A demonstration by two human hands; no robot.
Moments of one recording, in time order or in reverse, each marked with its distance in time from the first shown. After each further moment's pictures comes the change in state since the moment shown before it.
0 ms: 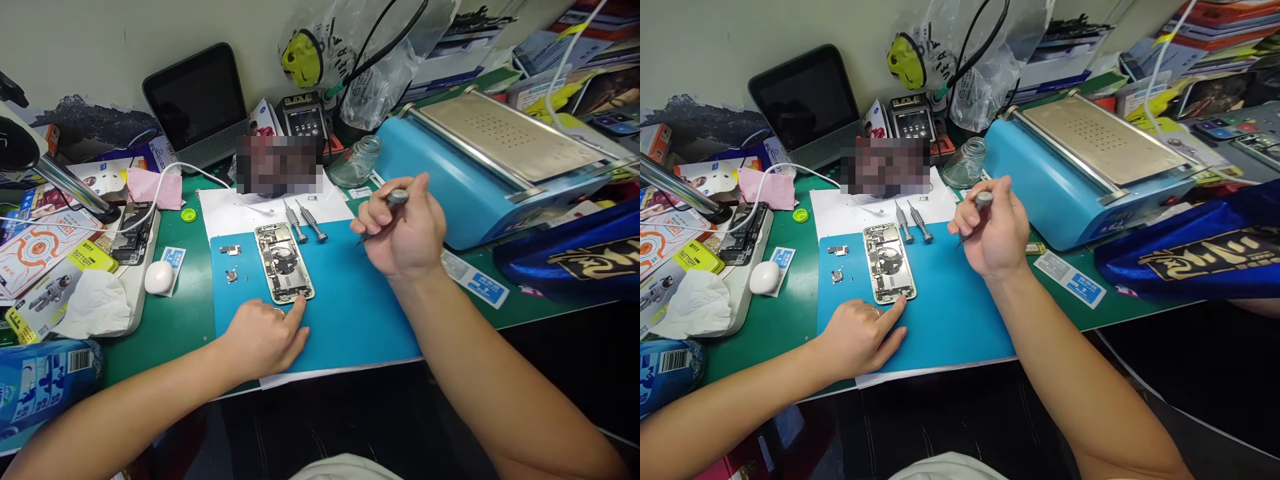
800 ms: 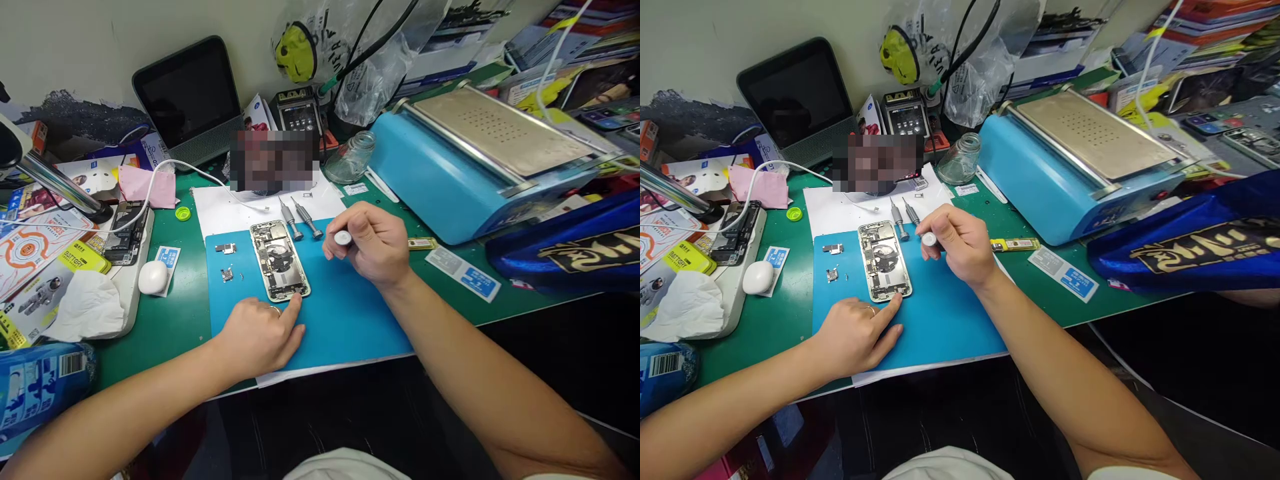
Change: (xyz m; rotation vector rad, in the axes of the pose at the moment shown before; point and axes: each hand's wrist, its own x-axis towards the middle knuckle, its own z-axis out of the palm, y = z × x) left_hand -0.001 0.000 0.003 0.017 0.092 0.015; right_hand -0.024 0.005 0.011 -0.063 -0.270 -0.116
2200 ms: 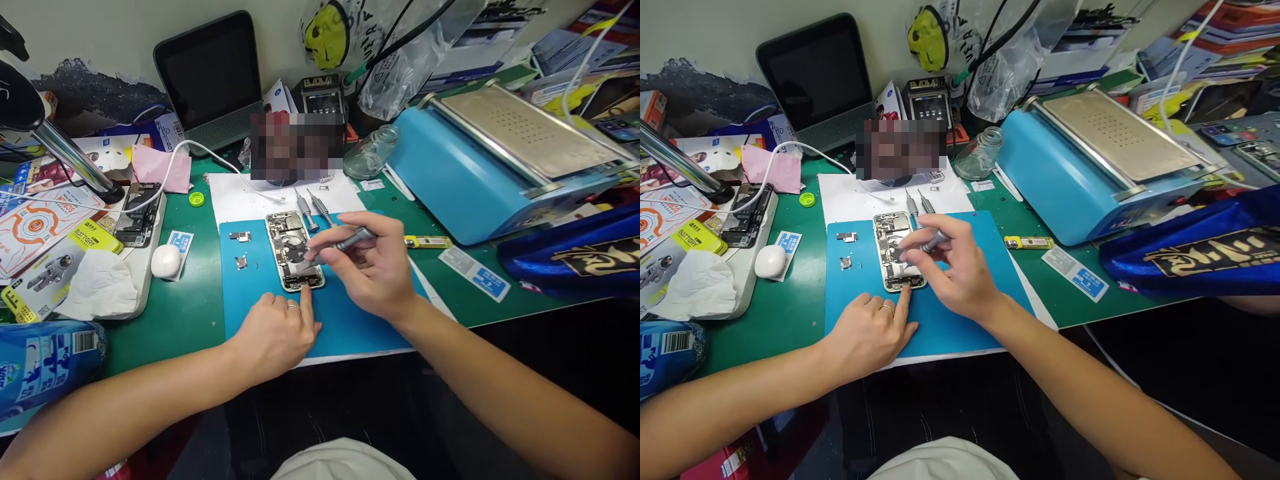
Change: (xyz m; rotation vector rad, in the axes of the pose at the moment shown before) left_hand -0.007 0.020 0.003 0.203 0.051 -0.020; right_hand -0.038 -0.010 0.037 -0.363 -0.130 -0.205
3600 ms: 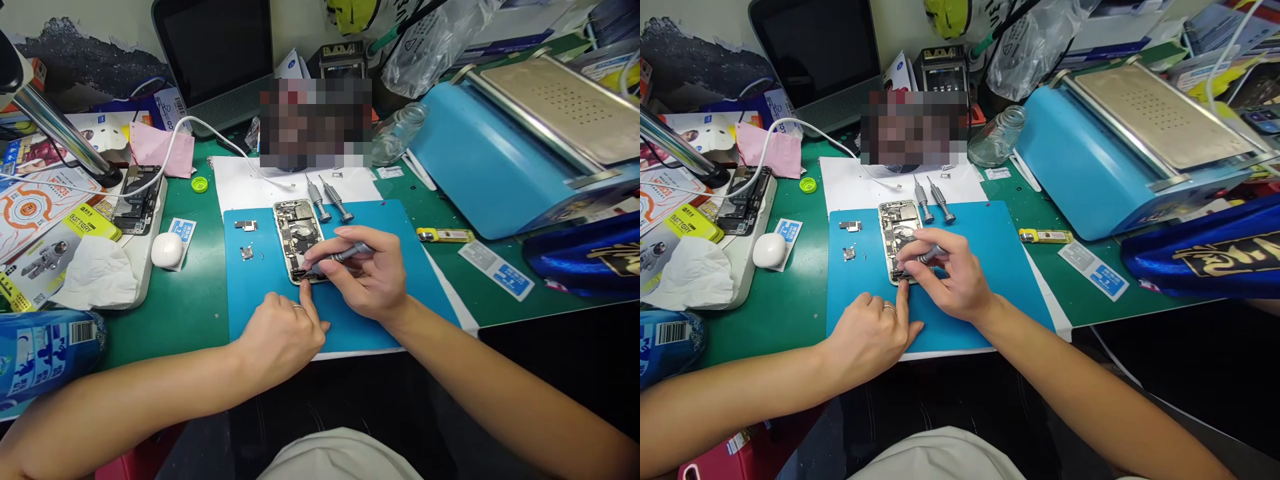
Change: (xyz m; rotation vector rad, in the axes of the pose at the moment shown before) left_hand -0.005 0.009 -0.002 0.120 0.030 -0.026; right_hand -0.015 0.014 0.013 0.026 -0.065 -0.104
